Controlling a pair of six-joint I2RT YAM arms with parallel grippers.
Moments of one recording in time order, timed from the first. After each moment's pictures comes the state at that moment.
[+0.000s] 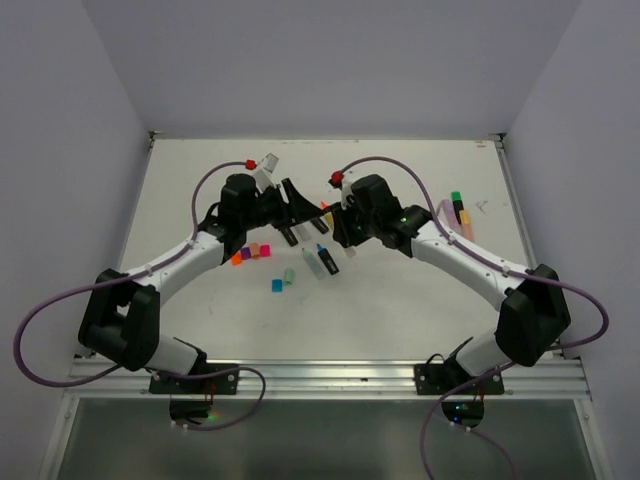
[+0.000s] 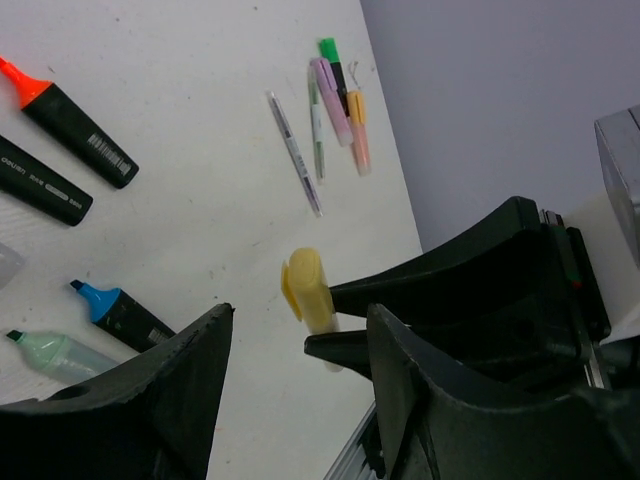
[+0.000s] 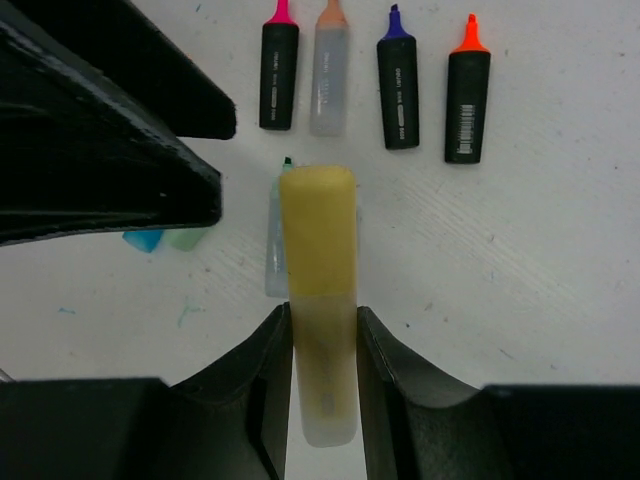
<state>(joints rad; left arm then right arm) -0.42 1.43 0.89 0.19 0.50 -0.82 0.68 1.49 1.19 -0.44 -0.03 0.16</state>
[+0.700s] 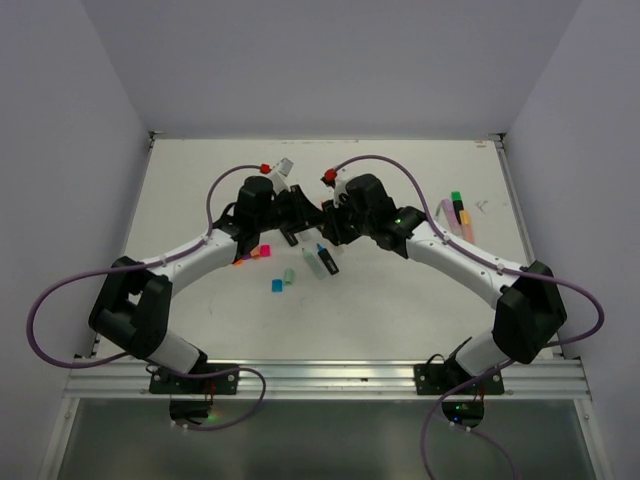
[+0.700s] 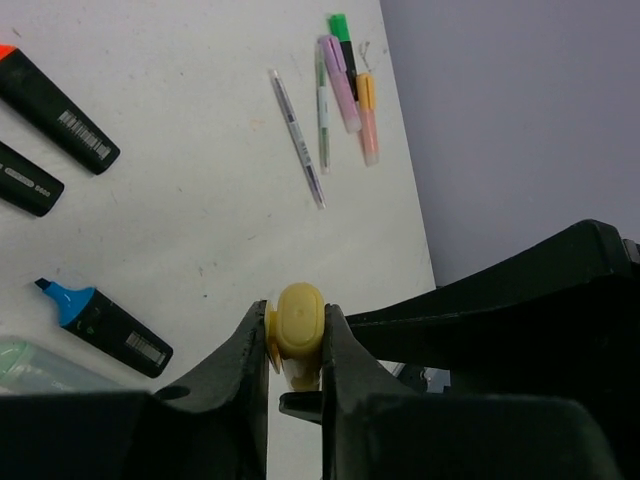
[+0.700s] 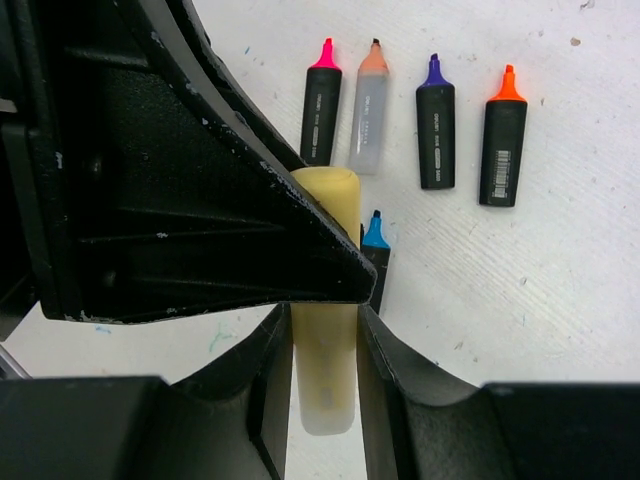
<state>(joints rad) -0.50 1.52 0.93 0.20 0.43 -0.86 0.72 1.52 1.20 -0.34 -0.08 0.17</state>
